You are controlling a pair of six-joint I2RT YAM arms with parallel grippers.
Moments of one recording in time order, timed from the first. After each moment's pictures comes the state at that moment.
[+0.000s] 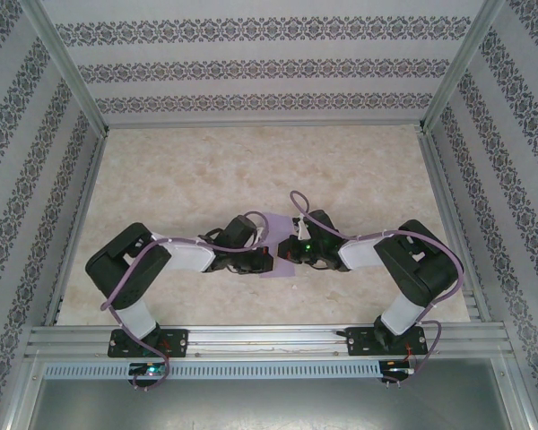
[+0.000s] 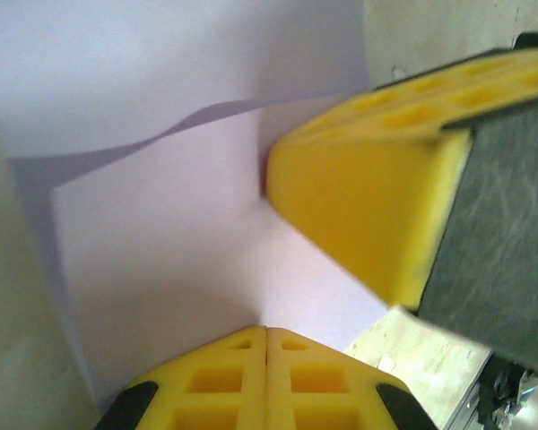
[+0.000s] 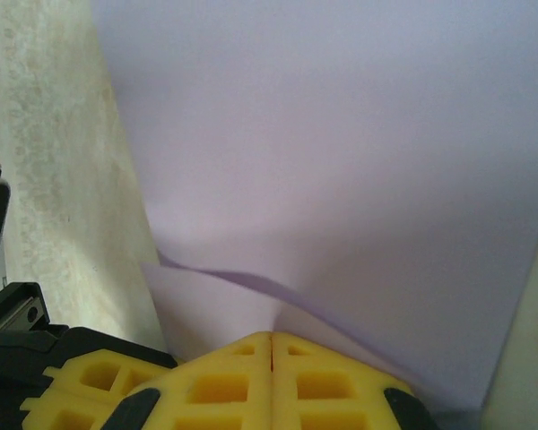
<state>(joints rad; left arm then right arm) -0.73 1.70 0.69 0.10 0.46 -0.79 0.58 1.67 0.54 0.32 -0.49 0.84</state>
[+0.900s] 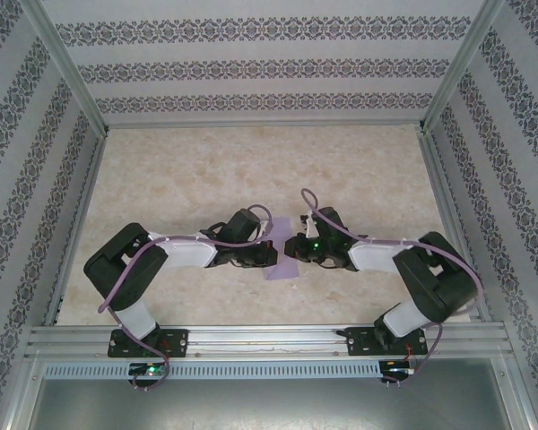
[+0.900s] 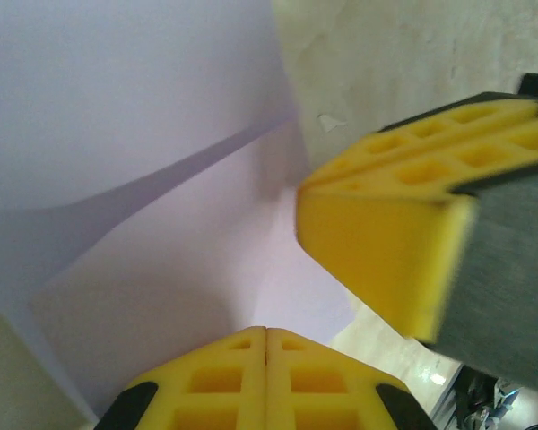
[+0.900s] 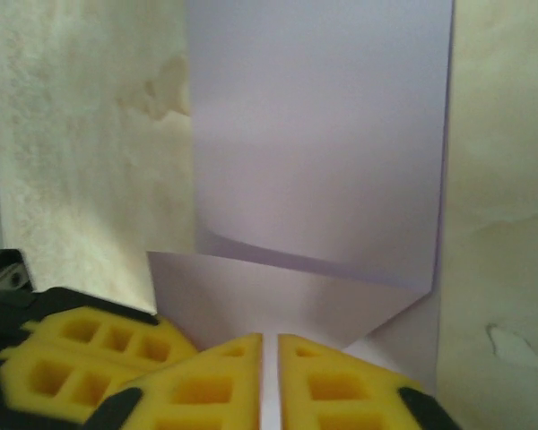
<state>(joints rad) -0.73 1.70 0.78 0.05 0.45 -0.76 0.54 1.50 0.53 0.16 -0.49 0.79</state>
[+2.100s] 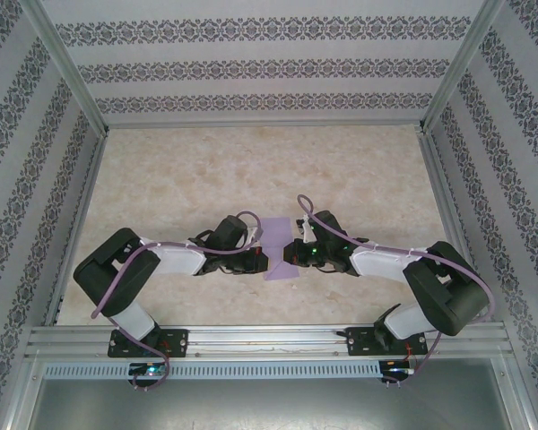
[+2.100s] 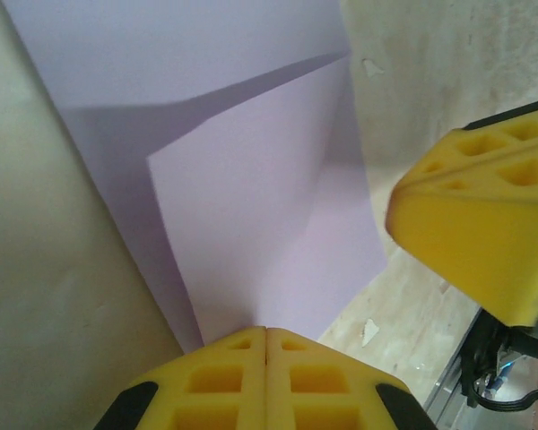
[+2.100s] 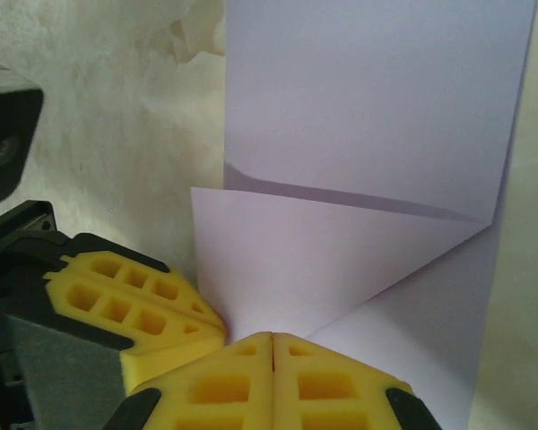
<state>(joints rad) -0.69 1.64 0.63 0.15 0.50 -0.76 0.62 1.45 0.52 0.09 -0.46 0.76</state>
